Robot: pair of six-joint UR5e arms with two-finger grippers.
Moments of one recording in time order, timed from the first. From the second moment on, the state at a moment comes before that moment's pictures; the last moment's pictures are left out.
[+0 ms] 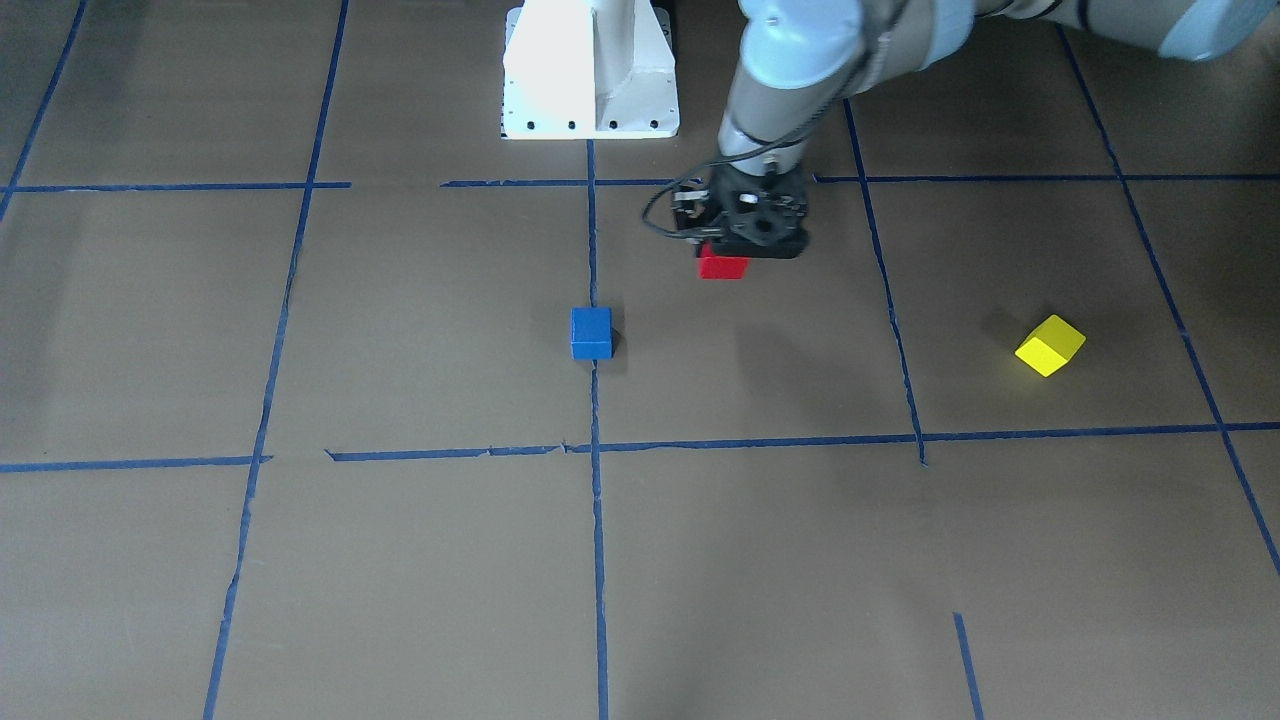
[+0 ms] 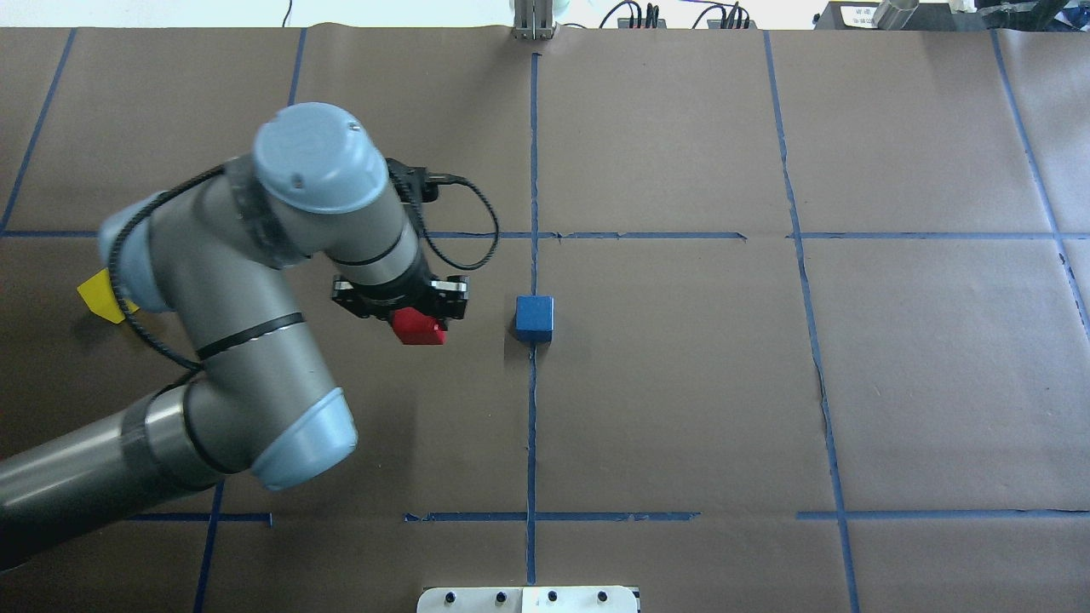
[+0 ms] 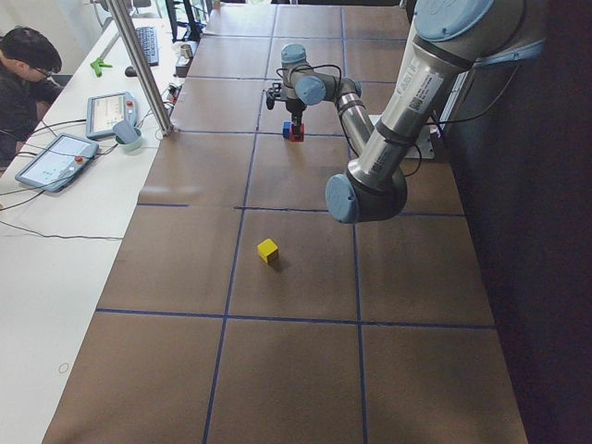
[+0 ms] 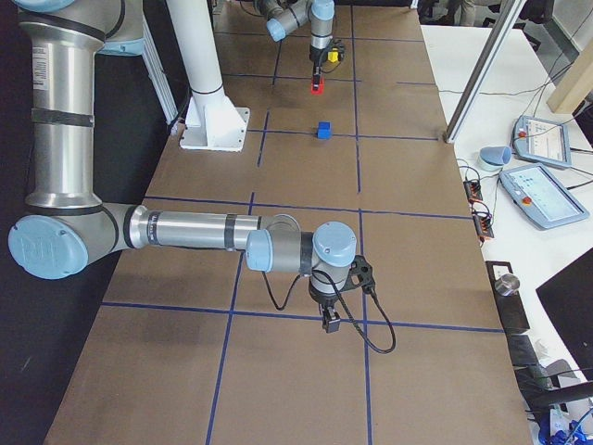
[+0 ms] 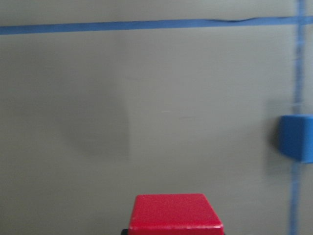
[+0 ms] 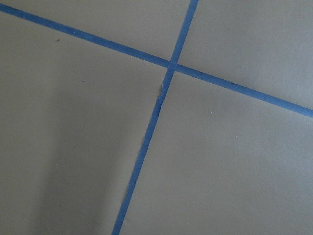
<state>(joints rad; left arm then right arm) -0.59 -2.30 -1.76 -1.39 -2.01 -1.15 1.55 -1.65 1.64 -1.57 2.30 -0.31</state>
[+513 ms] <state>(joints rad) -0.54 -2.49 -1.47 -1.53 -1.97 -1.27 1.55 -1.65 1.64 -1.57 2.30 -0.31</state>
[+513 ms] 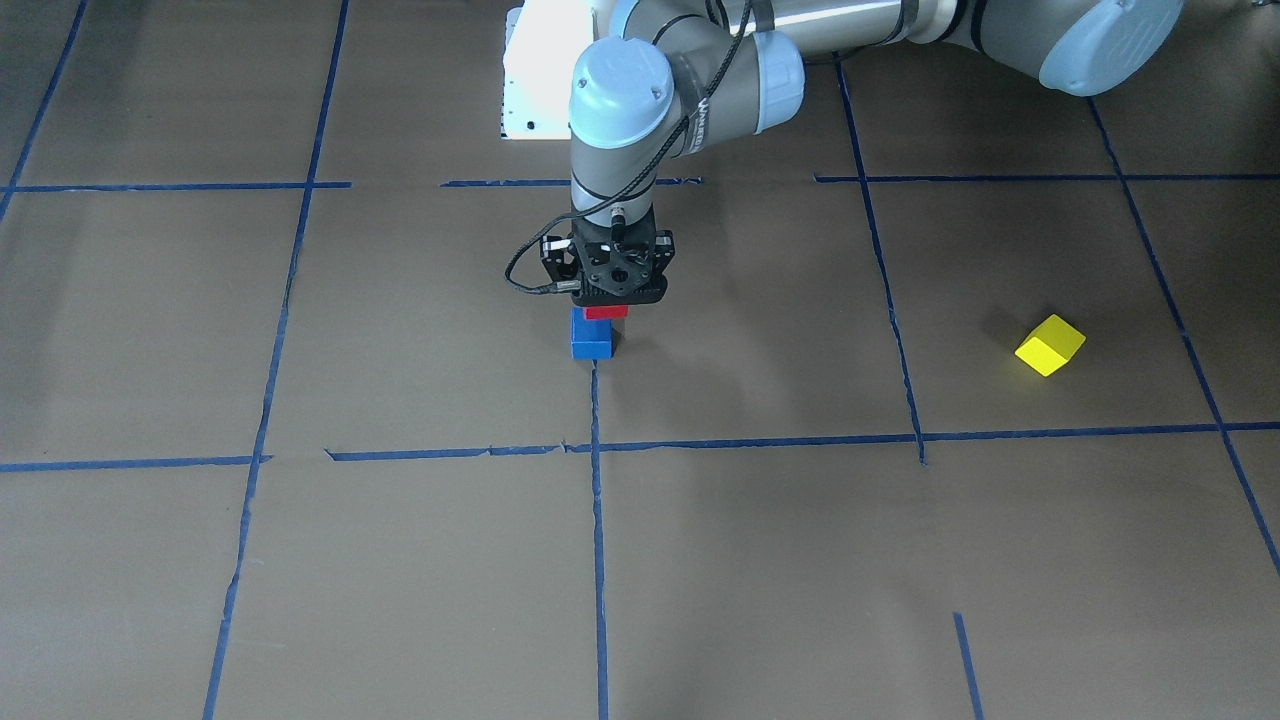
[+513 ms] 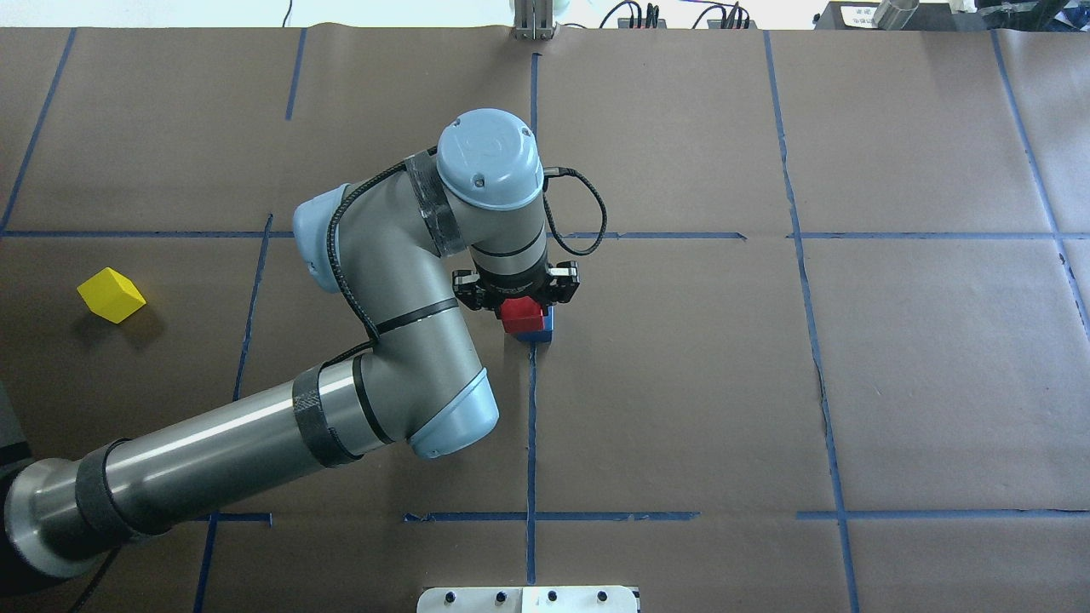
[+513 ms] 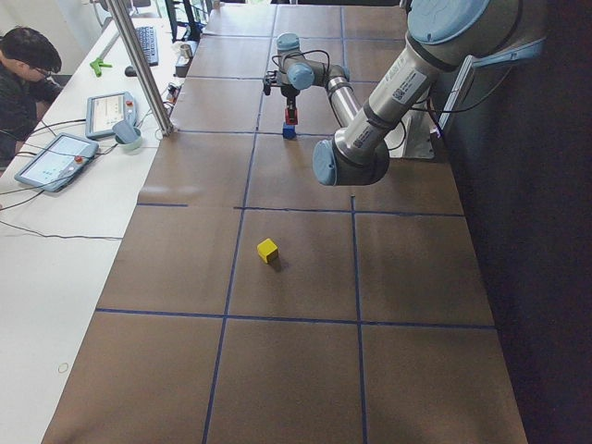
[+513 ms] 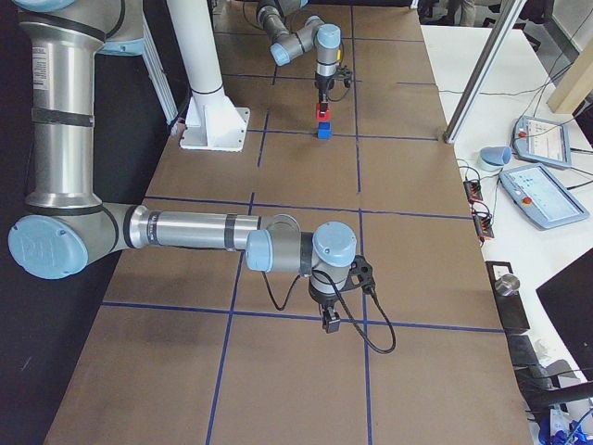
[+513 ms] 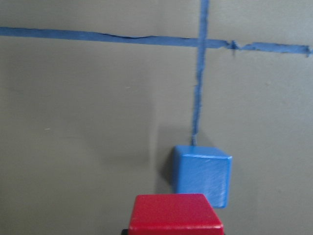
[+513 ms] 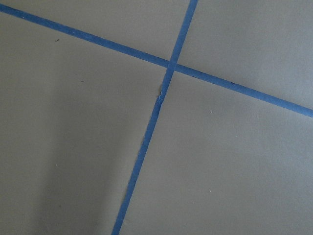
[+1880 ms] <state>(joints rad) -0.53 -2.52 -1.40 -1.56 -1.93 -1.27 1.55 -1.65 1.64 -1.57 2.30 -0.31</state>
